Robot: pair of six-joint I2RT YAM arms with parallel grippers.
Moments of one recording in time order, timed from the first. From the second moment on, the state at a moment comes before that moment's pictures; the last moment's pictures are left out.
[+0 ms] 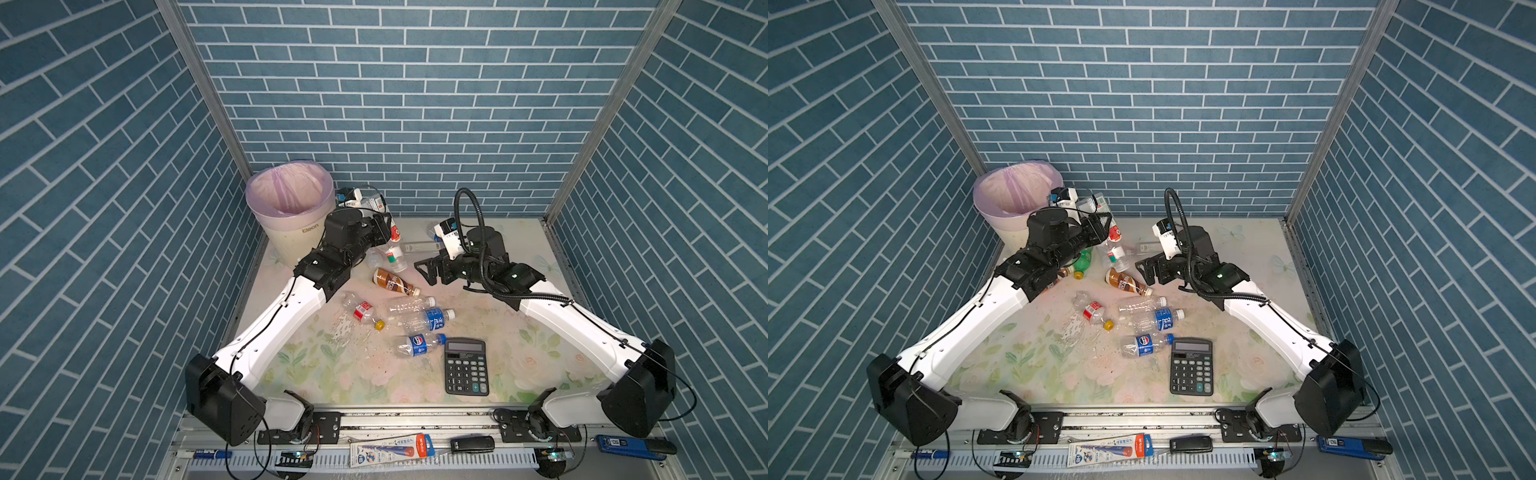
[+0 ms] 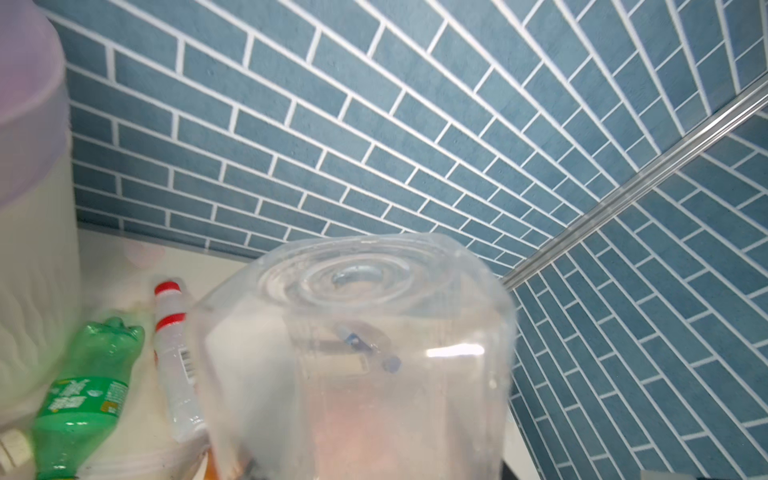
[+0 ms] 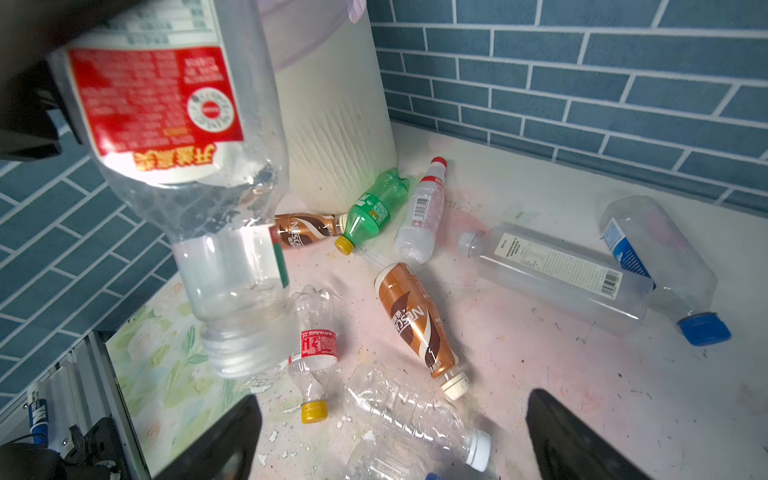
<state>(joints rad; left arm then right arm) -0.51 1.36 1.36 -0.23 -0.11 -0.58 0.69 1.39 1.25 -0.33 -0.21 0.17</state>
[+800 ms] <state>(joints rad) -0.31 1.50 1.95 -0.36 -0.32 -0.07 0.69 1.56 1.60 -0.05 -0.33 0.17</state>
